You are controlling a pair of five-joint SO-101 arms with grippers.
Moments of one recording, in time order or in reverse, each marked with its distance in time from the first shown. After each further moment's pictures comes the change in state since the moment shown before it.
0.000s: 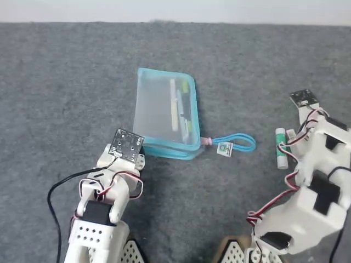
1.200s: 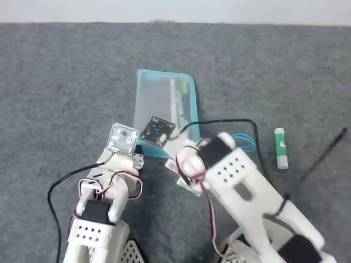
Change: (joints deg) left arm 1.1 0.1 0.1 0.2 1.7; right arm -68.1 -31.4 6.0 28.6 -24.0
